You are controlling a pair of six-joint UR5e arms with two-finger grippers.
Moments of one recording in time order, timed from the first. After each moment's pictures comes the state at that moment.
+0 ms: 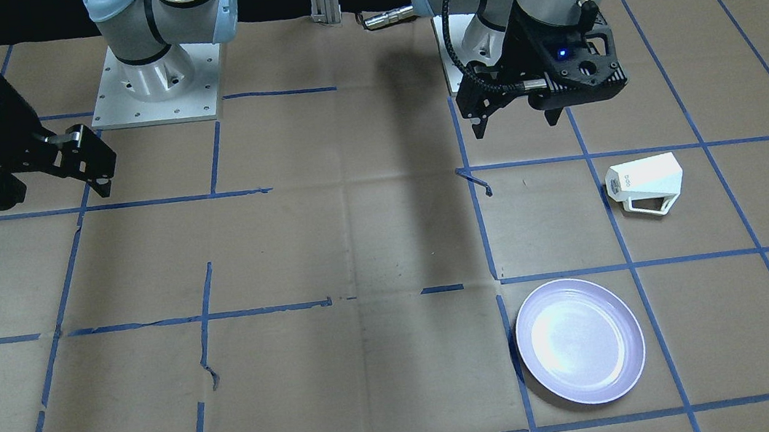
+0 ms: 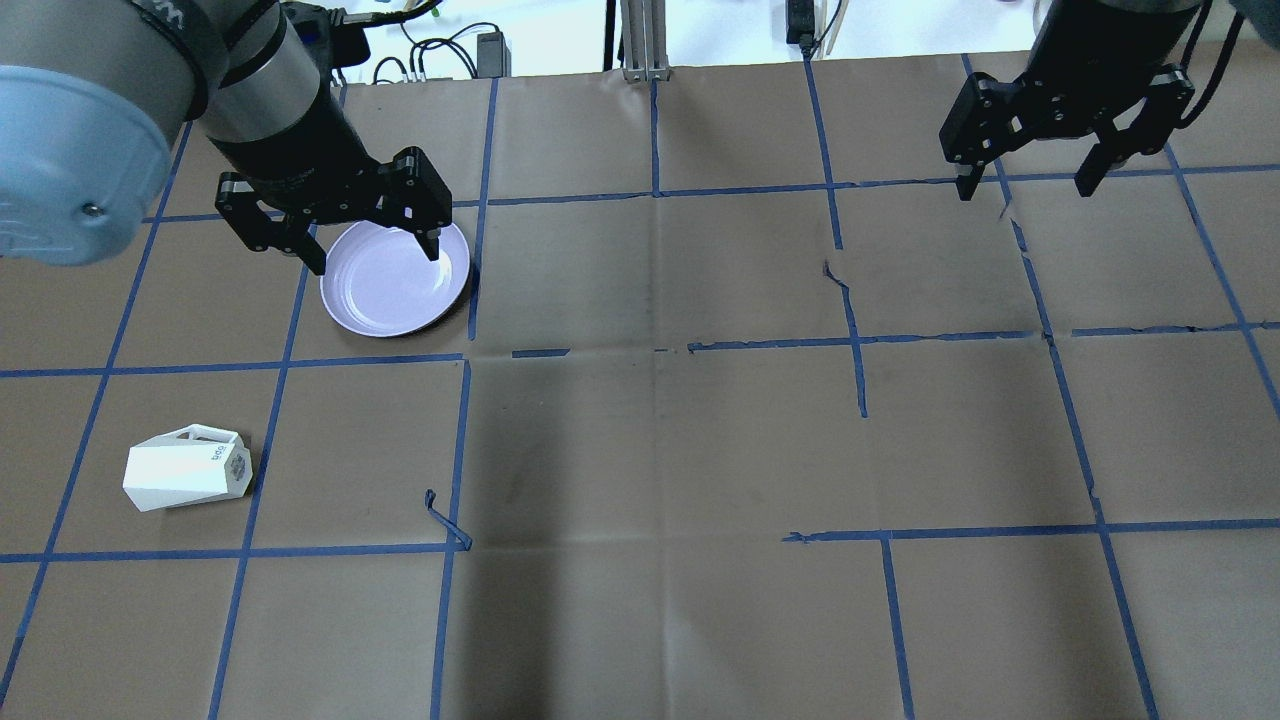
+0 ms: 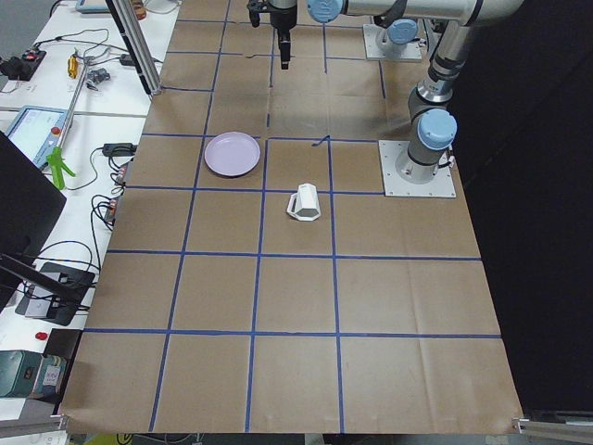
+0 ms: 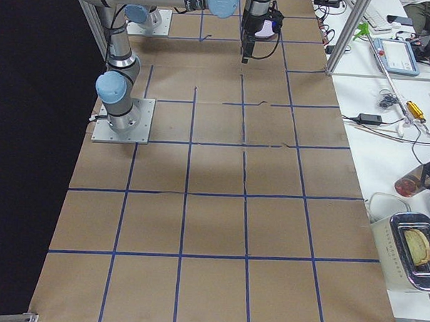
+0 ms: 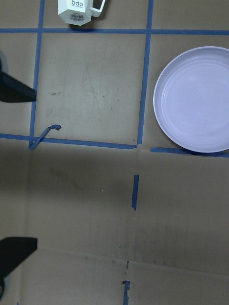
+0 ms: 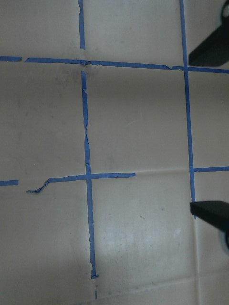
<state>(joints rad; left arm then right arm) -1.62 -1.57 -1.58 -1.56 1.57 -0.15 1.47 -1.48 1.43 -1.44 -1.60 -0.06</state>
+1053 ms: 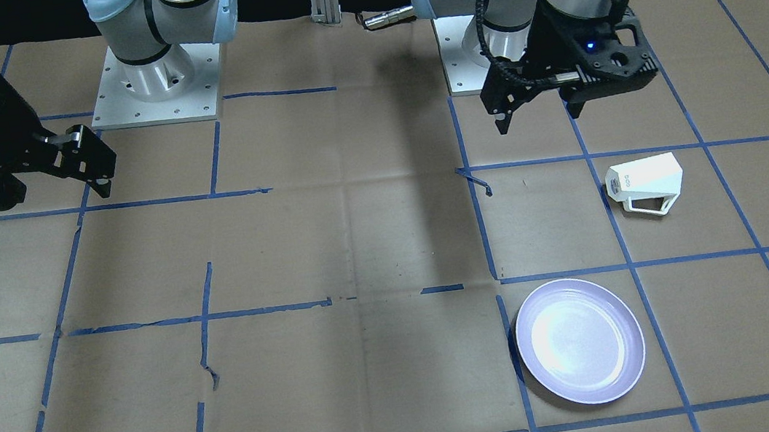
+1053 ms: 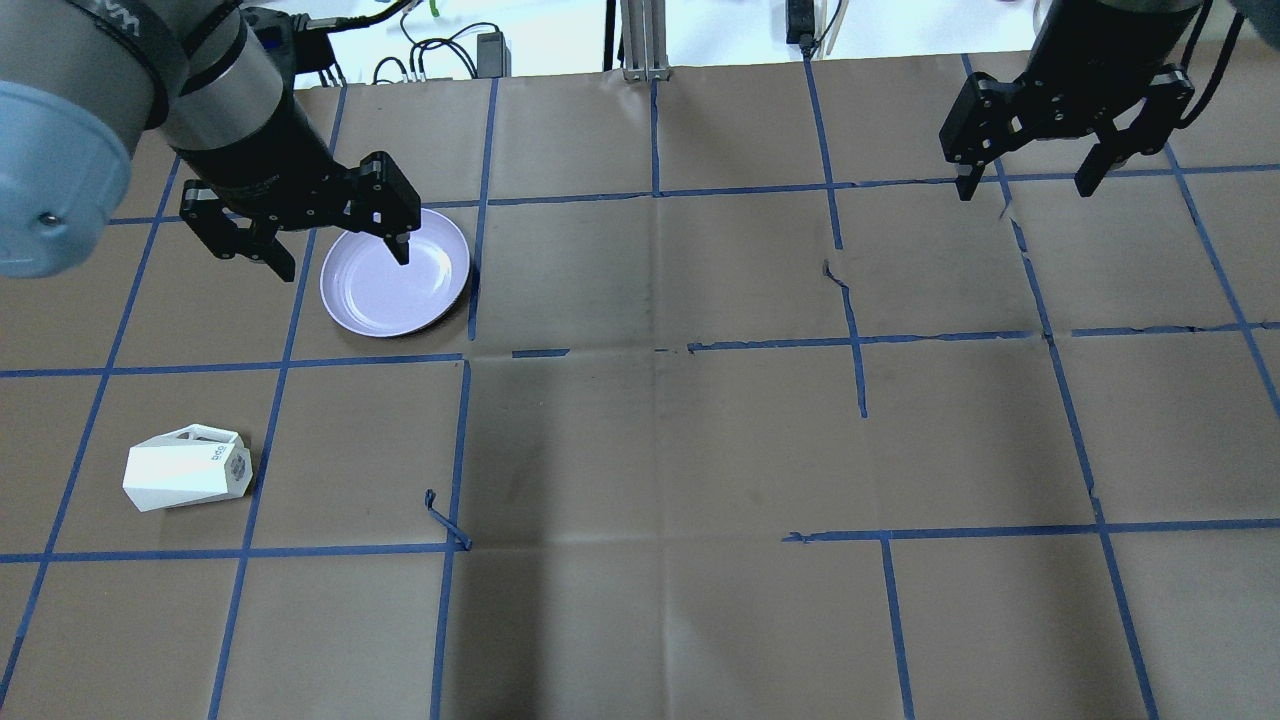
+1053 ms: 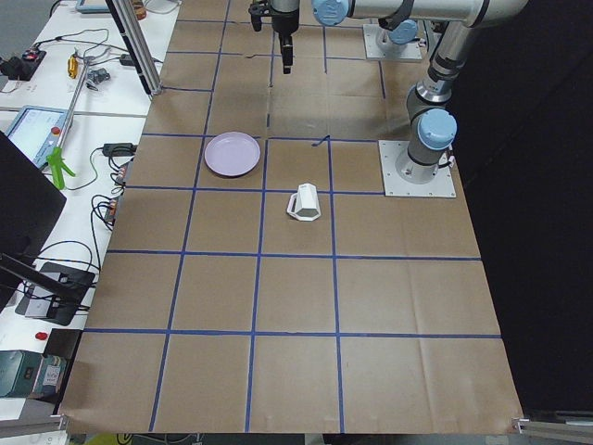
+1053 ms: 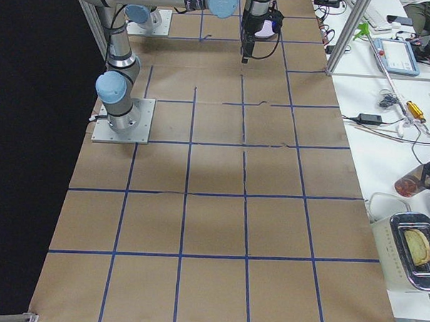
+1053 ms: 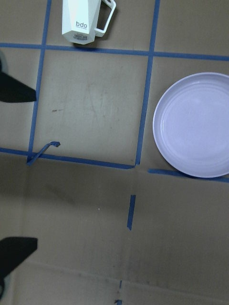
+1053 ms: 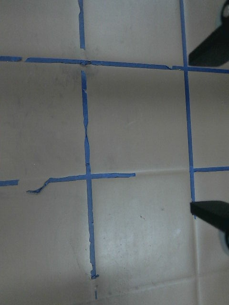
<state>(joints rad) -1.53 -1.55 -1.60 -1.56 1.58 -0.10 1.47 -1.48 1.43 -1.44 -1.60 -0.06</state>
